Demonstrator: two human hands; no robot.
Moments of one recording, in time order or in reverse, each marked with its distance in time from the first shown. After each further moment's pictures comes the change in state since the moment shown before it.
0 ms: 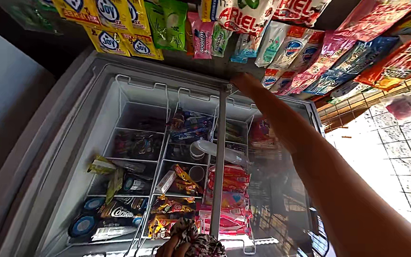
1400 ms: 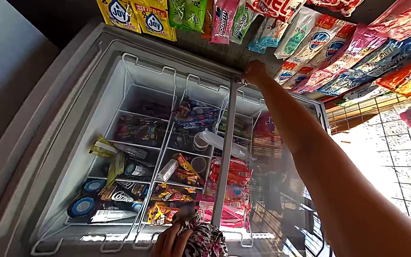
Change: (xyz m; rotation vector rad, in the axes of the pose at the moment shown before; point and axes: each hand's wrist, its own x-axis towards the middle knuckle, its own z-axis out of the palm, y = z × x) left_hand -0.003 -0.010 0.011 0.045 0.089 0.046; right_hand 0.016 -0.023 -0.010 0.339 -0.042 0.438
